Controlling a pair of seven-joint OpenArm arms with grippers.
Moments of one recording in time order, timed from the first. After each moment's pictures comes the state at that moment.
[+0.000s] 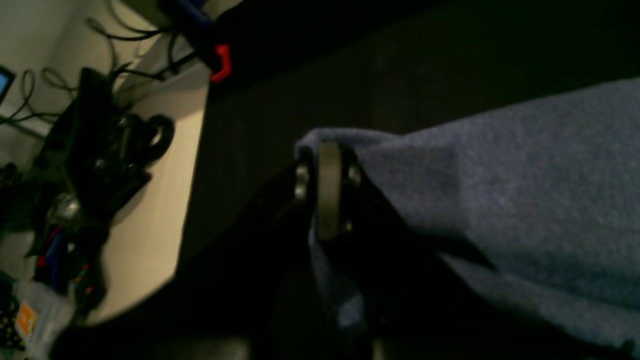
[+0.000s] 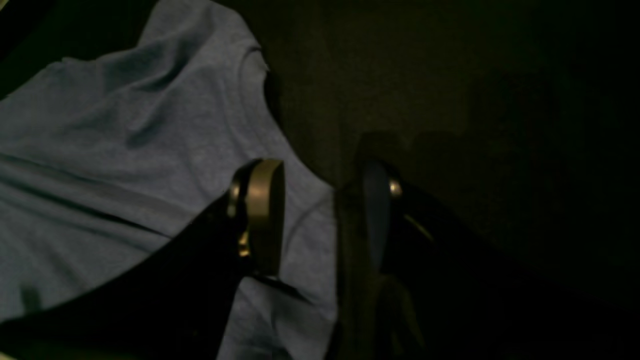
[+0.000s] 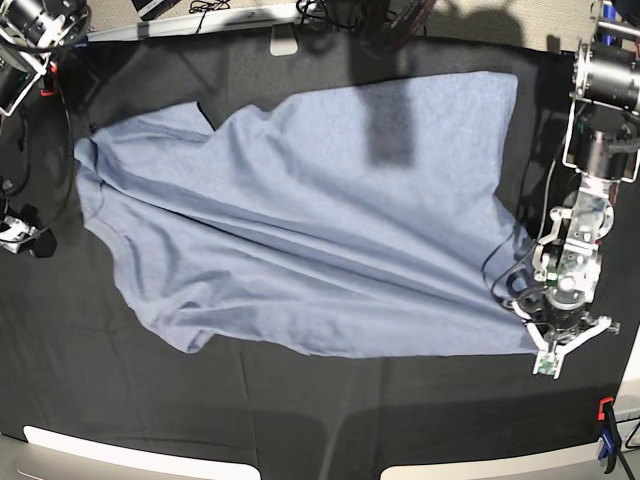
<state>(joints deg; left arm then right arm) -26.3 -20.8 15.6 53.4 5.1 8.6 14.4 10.9 30.9 42.1 69.2 42.6 38.7 -69.1</state>
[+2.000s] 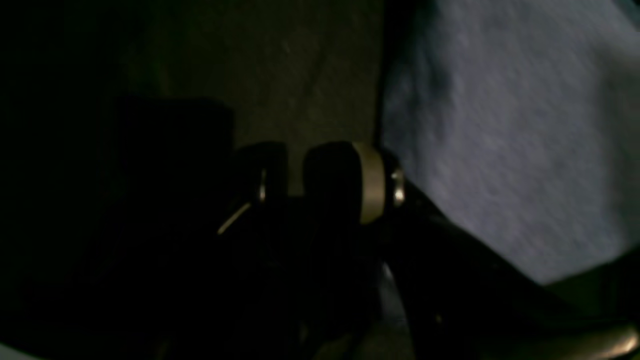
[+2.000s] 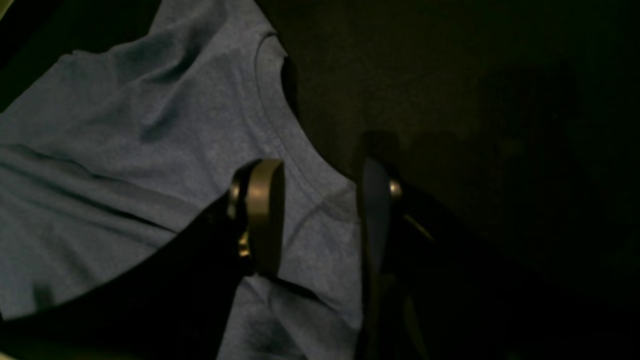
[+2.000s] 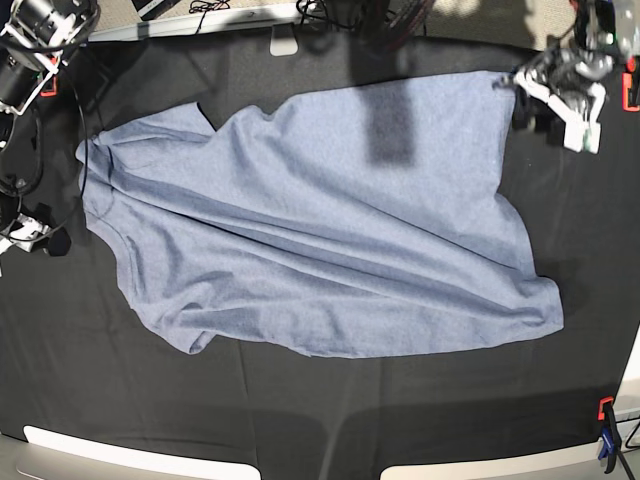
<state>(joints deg) 32.4 -15.6 -16.7 96.2 -31.7 -24.5 30.1 10.9 28.3 42.1 69.2 42.6 38.7 -69.0</state>
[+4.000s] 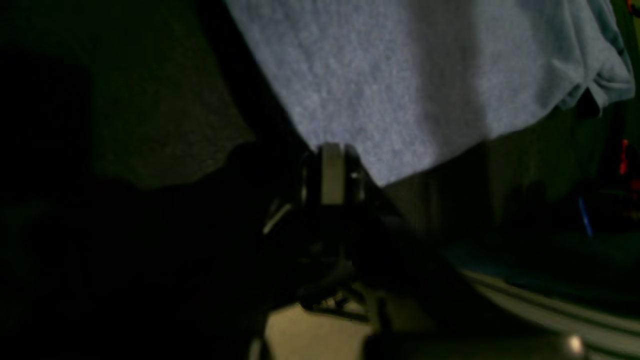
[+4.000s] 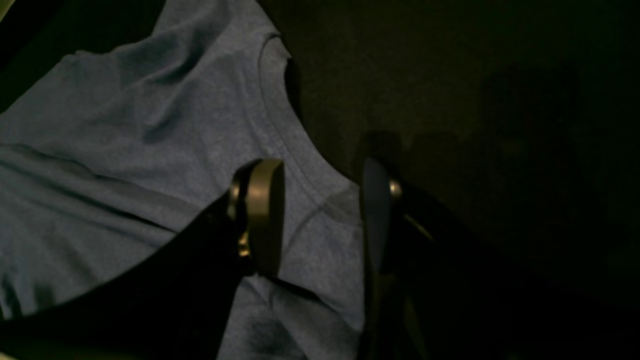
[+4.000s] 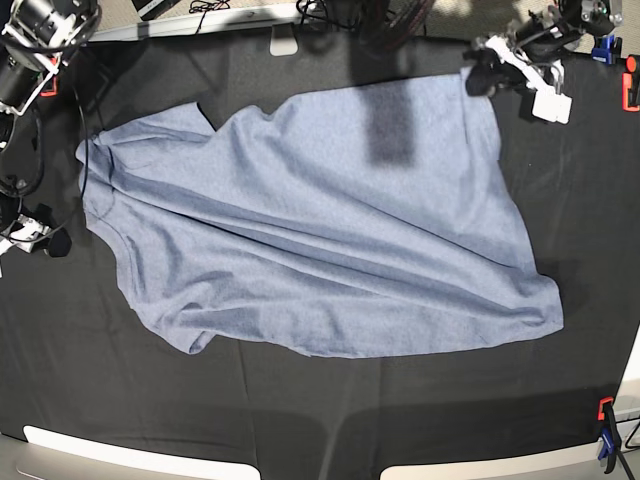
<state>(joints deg) 33.9 -9.5 -19.6 96.3 -47.1 -39.3 43.4 10.9 28.3 42.1 69.2 42.6 38.7 -69.1</state>
